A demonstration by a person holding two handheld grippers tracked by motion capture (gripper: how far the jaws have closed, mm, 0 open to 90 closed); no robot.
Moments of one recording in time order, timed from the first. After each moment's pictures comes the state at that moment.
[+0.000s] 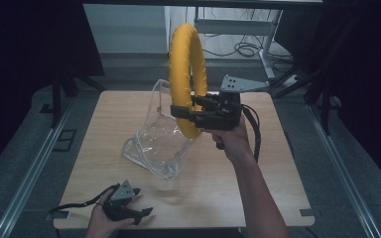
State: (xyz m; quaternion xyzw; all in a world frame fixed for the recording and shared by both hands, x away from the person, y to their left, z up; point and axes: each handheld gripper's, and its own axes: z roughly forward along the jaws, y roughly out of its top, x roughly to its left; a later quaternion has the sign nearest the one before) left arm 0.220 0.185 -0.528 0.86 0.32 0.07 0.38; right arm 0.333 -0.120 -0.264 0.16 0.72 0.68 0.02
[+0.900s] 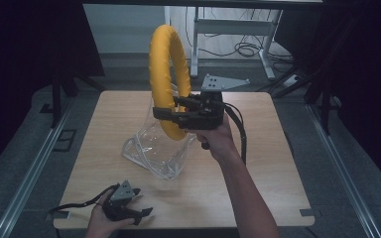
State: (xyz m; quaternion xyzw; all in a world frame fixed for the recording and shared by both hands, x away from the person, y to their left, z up) left arm 0.219 0.185 -0.527 0.86 0.32 0.07 0.38; right arm 0.336 -0.086 -0.266 0.14 0.72 0.68 0.00
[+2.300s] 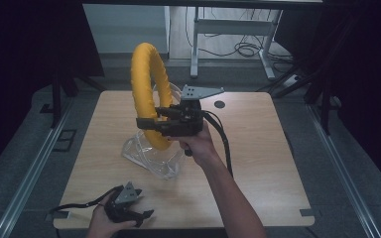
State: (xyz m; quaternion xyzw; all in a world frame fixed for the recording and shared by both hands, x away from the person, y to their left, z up) left arm 0.217 0.178 -0.526 0.88 0.30 0.09 0.36; right arm 0.347 -0.050 -0.304 0.14 0.72 0.68 -0.06
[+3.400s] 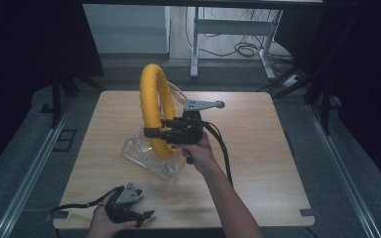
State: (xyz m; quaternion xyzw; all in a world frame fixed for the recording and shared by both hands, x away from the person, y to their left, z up) left arm 0.217 0.176 -0.528 0.88 0.30 0.09 0.35; right arm 0.363 -0.055 -0.361 0.18 0.72 0.67 -0.10
